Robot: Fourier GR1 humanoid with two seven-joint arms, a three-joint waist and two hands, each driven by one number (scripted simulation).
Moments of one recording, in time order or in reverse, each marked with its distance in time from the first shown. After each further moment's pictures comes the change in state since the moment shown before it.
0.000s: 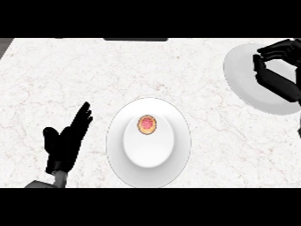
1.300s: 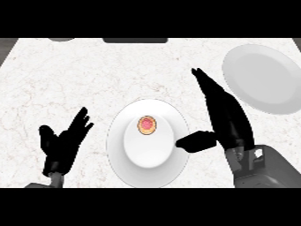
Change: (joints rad) left arm 0.026 -0.027 0.067 0.052 0.037 -0.075 0.021; right arm -0.052 0.160 0.458 -0.210 0.553 0.202 0.740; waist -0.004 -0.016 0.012
